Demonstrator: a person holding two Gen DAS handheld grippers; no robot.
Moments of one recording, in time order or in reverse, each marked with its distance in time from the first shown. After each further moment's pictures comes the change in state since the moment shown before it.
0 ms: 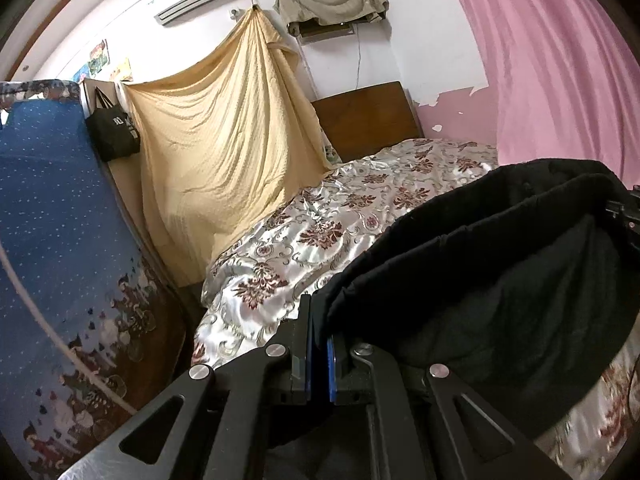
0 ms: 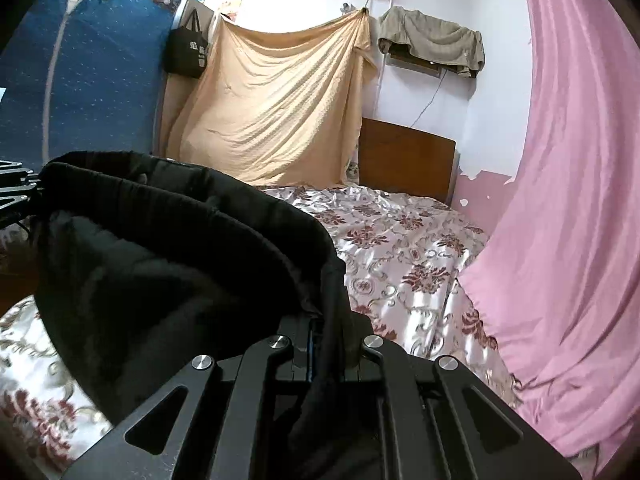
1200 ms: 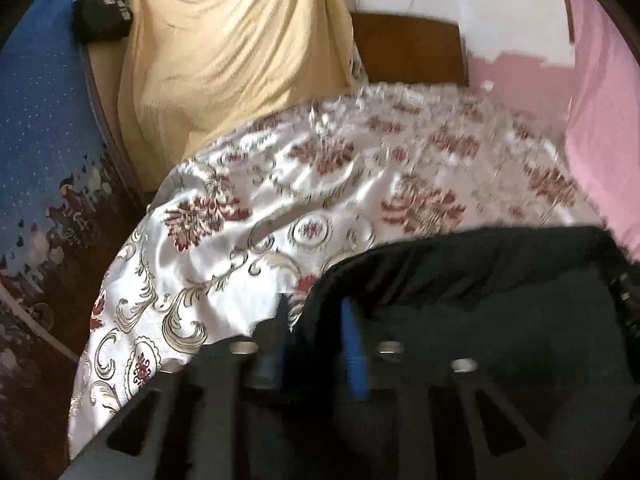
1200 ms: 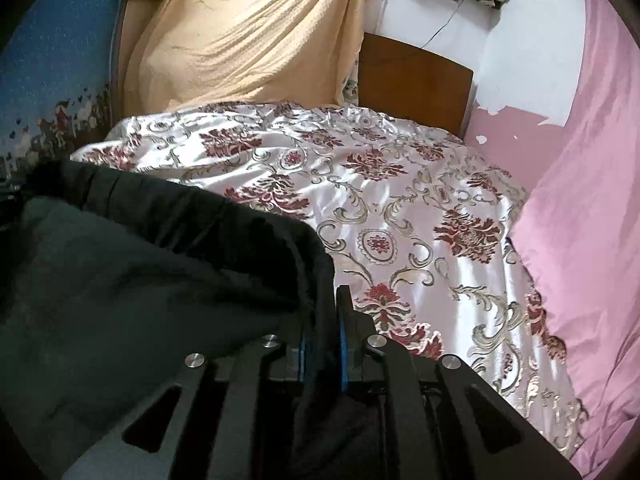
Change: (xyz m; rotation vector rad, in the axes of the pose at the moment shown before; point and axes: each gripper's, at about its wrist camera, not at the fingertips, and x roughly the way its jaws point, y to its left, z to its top) left arm 0.240 -0.014 -0.017 -0.242 0.266 -0.041; right arm 0.266 0.012 -0.028 -0.004 0.268 -0.015
